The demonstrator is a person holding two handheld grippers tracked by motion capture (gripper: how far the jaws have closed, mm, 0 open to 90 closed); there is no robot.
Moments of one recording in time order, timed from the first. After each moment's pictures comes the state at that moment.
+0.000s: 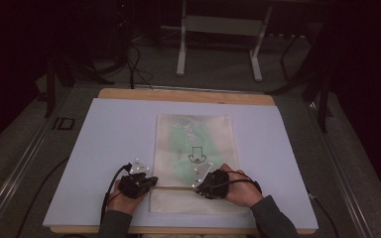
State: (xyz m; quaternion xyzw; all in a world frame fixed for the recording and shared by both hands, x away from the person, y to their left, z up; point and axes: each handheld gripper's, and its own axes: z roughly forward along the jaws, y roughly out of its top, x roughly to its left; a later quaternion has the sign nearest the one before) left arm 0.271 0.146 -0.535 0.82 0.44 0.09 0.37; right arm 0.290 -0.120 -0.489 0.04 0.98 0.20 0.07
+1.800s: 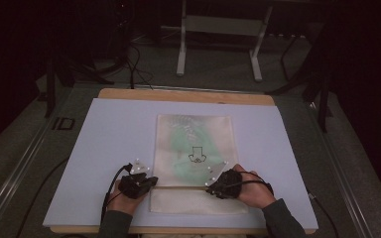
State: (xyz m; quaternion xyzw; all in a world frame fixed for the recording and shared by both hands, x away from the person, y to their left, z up) left arm 0.271 0.145 -0.534 0.82 0.43 0.10 0.36; right arm 0.291 -0.154 -0.486 0.06 0.97 0.22 0.07
